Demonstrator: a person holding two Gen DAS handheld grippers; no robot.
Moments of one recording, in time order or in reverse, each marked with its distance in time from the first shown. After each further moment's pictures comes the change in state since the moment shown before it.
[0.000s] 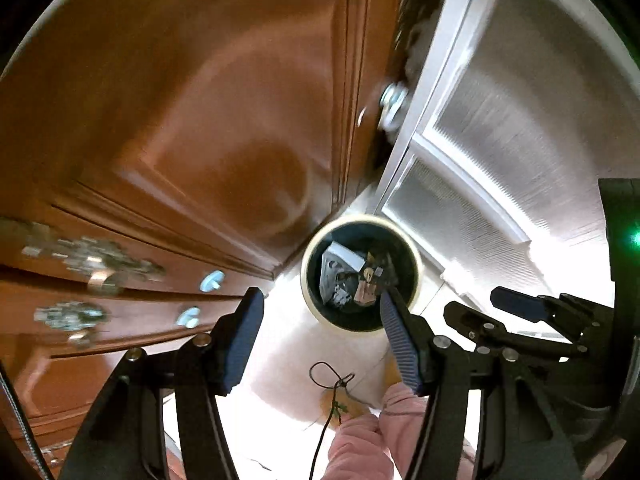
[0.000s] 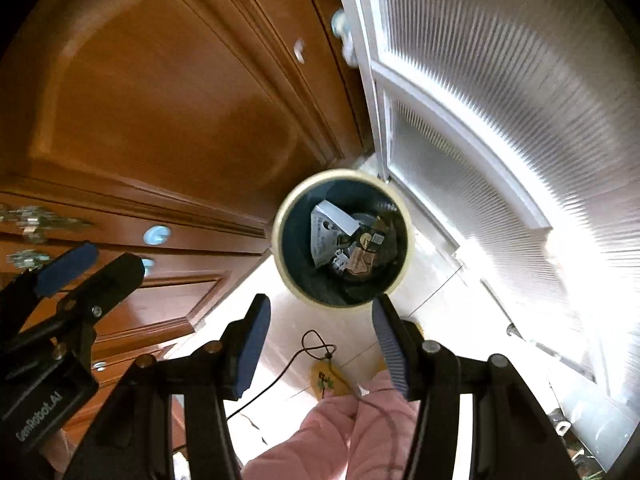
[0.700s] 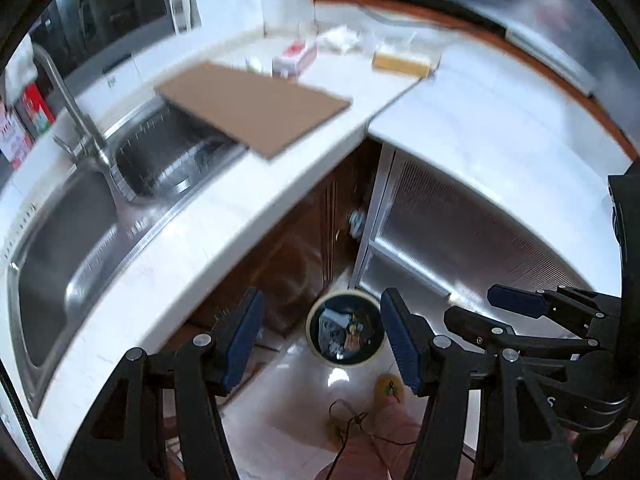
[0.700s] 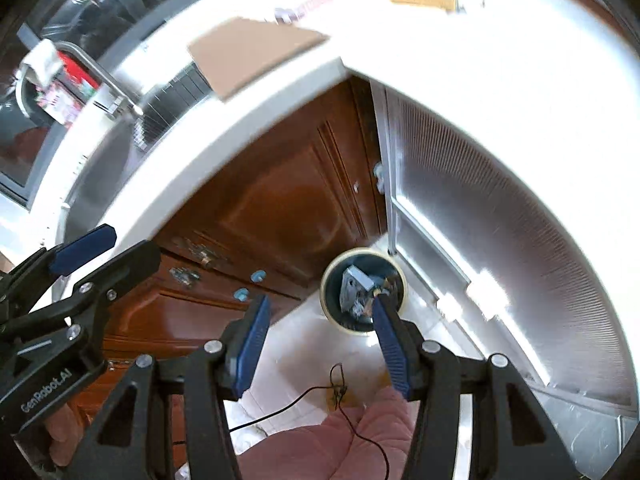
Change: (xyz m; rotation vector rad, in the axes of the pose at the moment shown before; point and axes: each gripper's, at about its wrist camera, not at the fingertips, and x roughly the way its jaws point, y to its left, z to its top) left arm -0.266 0.009 0.018 0.068 -0.284 -0.036; right arm -0.252 0.069 -0.024 -0.096 -0.262 0.031
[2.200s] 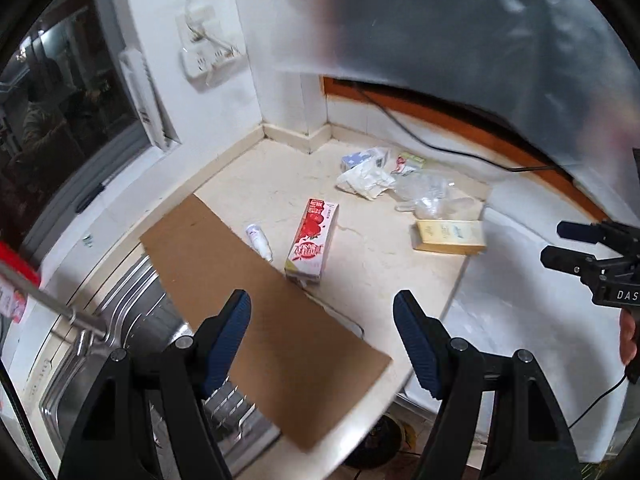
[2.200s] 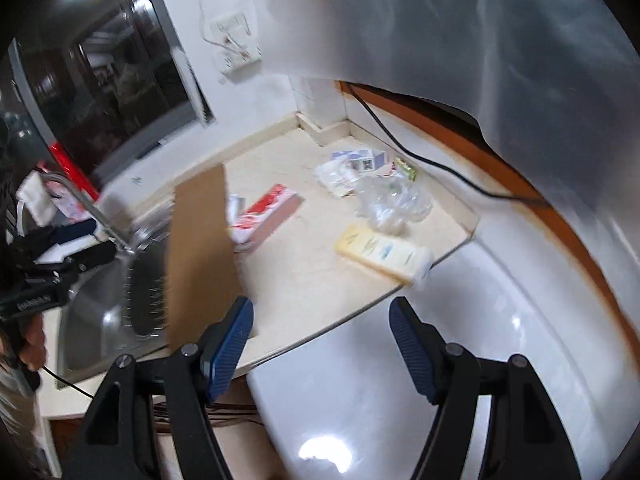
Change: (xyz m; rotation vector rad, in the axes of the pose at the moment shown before) left arm 0.075 0.026 0.354 0.033 -0.069 0.054; right arm -0.048 -0.117 0.344 -0.204 -0.196 0.000
